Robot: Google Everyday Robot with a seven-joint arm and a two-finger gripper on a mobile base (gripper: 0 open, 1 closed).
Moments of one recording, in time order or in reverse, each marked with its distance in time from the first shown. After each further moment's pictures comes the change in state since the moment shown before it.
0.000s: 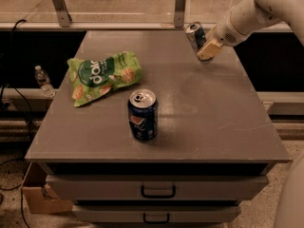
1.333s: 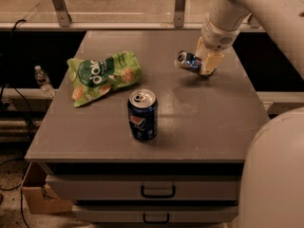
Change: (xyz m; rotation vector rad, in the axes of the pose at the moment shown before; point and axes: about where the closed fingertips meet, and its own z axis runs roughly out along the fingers) arm 0.014 0.063 -0.001 -0.344 0.313 -0.514
